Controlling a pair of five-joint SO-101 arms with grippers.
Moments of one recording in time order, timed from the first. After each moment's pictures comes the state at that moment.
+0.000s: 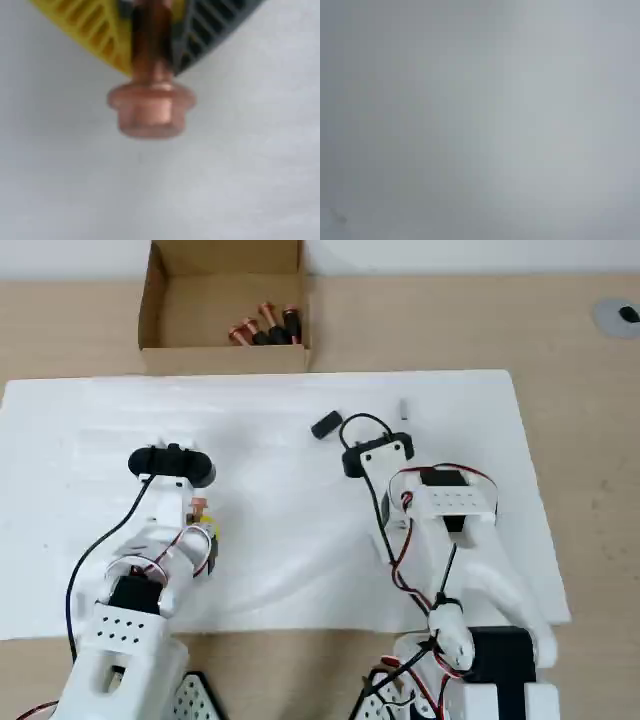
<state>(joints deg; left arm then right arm) 5.8 -66.6 86.6 37.2 -7.9 -5.5 -11.0 52.7 61.1 8.0</state>
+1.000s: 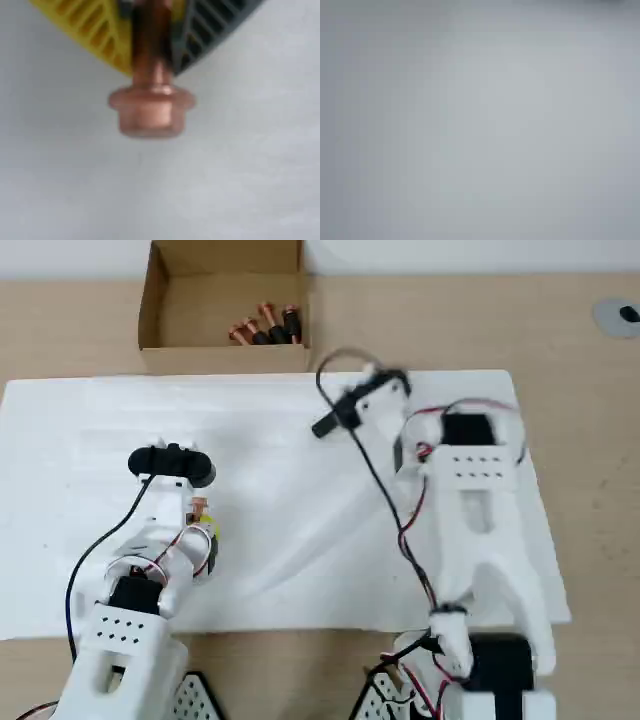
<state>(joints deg) 5.8 -66.6 86.6 37.2 -7.9 -5.6 -17.9 20.0 86.4 21.6</state>
